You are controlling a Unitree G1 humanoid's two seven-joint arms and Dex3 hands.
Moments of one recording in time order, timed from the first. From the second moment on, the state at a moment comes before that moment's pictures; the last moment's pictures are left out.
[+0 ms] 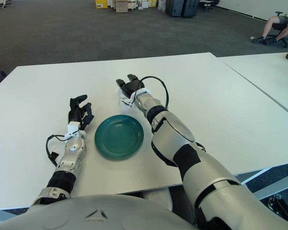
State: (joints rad) left arm -0.08 -0.08 0.03 0.50 0.16 -0.39 0.36; right arm -1.01 0.02 0.76 1.40 -0.90 -0.17 -0.25
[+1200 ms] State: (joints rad) left arm -0.03 -0.07 0.03 0.50 0.17 -0.43 0.37; right arm -0.95 0.02 0.69 1.41 -0.87 -0.10 -0.21
